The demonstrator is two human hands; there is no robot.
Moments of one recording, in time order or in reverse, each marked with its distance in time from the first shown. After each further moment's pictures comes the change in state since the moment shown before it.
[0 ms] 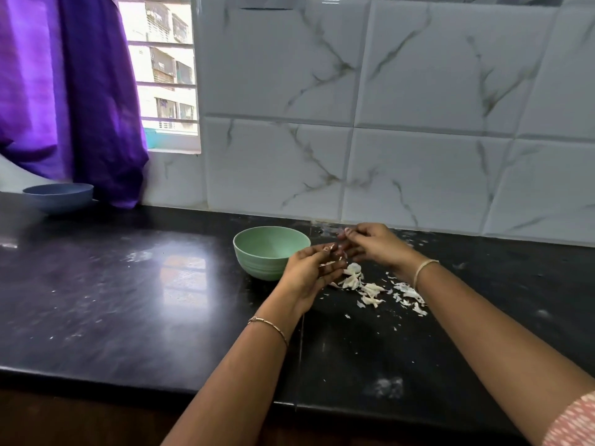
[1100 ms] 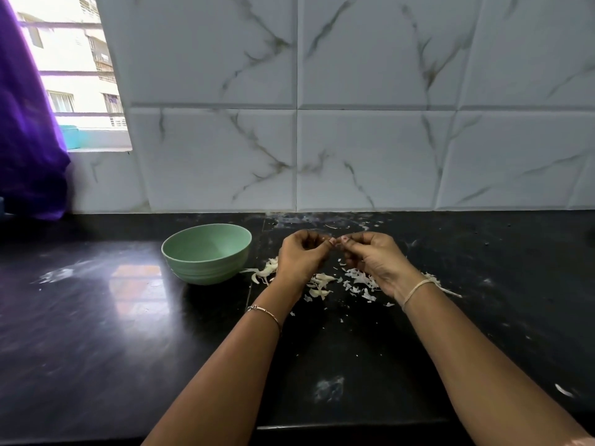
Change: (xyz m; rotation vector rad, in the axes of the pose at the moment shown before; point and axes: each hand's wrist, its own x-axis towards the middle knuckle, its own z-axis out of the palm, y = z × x) left_hand 0.045 -0.047 0.059 0.528 0.024 0.256; right_hand -0.036 0.062 -0.052 0.450 0.324 0.086
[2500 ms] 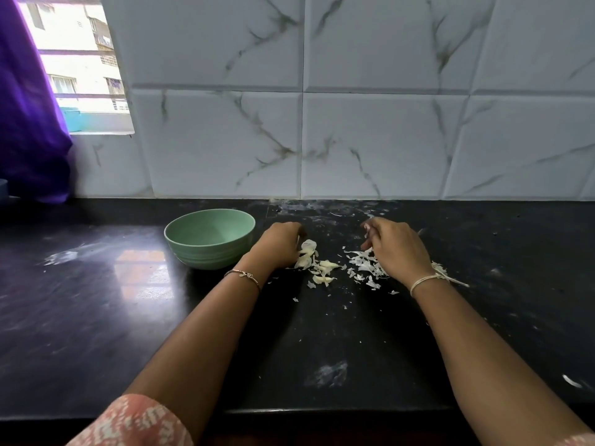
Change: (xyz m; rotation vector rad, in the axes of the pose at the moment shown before) left_hand 0.026 0.006 -0.049 1.177 -0.270 0.098; right_hand 0.001 0.006 -0.025 -1.154 0.153 -0.431
